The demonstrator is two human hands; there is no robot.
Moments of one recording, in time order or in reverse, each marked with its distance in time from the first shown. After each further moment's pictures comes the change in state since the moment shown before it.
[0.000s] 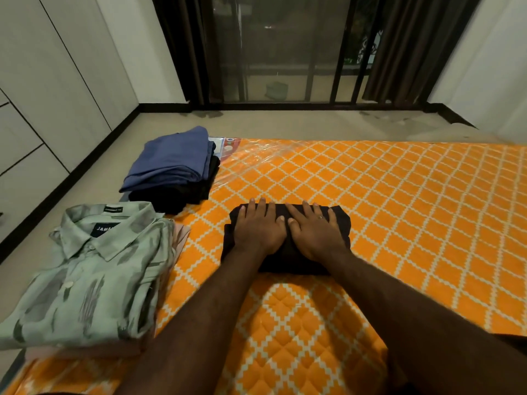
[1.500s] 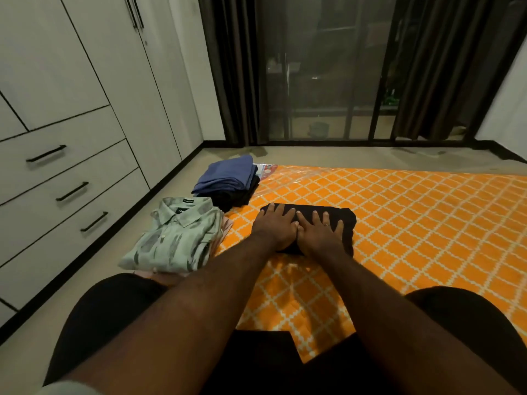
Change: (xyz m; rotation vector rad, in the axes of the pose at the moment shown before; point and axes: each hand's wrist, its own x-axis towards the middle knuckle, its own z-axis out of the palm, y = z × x) left_hand -0.111 0.032 -0.077 0.181 0.020 -0.017; right_hand -0.100 -0.038 -0.046 0.034 0.003 -0.040
